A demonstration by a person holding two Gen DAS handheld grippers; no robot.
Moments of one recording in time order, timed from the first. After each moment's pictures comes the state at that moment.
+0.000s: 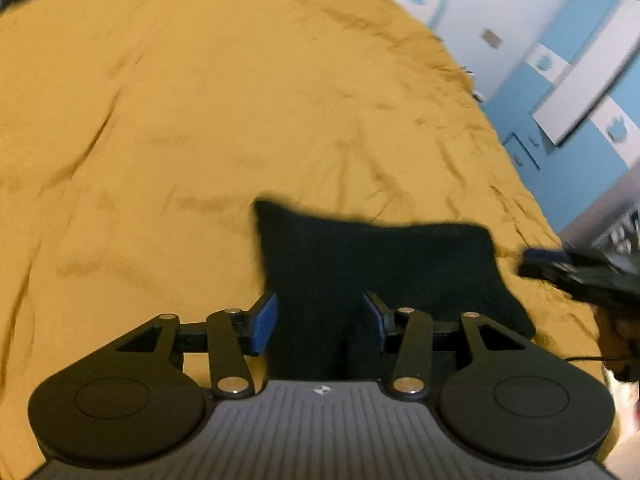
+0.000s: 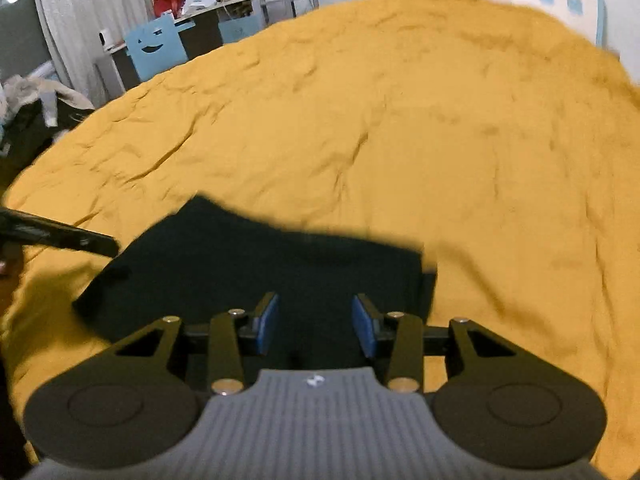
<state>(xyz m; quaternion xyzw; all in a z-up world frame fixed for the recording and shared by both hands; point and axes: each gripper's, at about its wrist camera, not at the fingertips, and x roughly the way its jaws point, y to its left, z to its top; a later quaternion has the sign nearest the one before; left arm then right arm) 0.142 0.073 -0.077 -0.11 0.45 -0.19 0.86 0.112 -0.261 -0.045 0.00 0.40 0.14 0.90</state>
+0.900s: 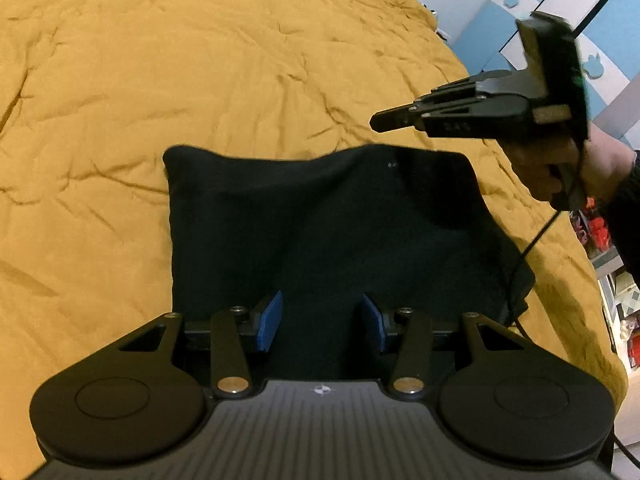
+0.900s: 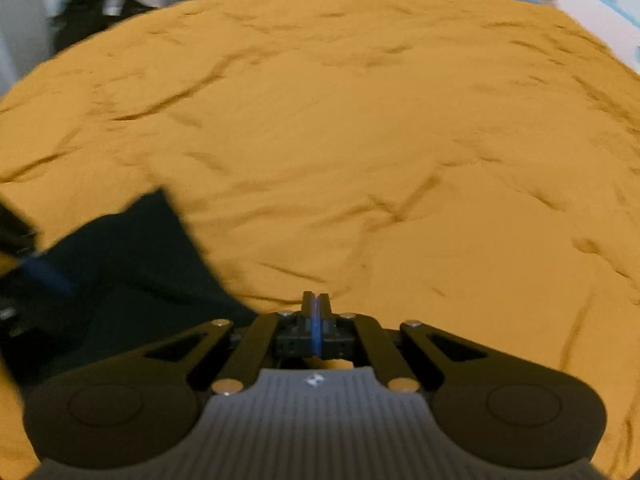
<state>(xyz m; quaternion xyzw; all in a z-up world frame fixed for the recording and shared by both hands) 0.154 0.025 -0.124 -0.08 0.51 -0.26 0.82 0.258 -0.241 -0.098 -0.13 0.45 0.24 0.85</state>
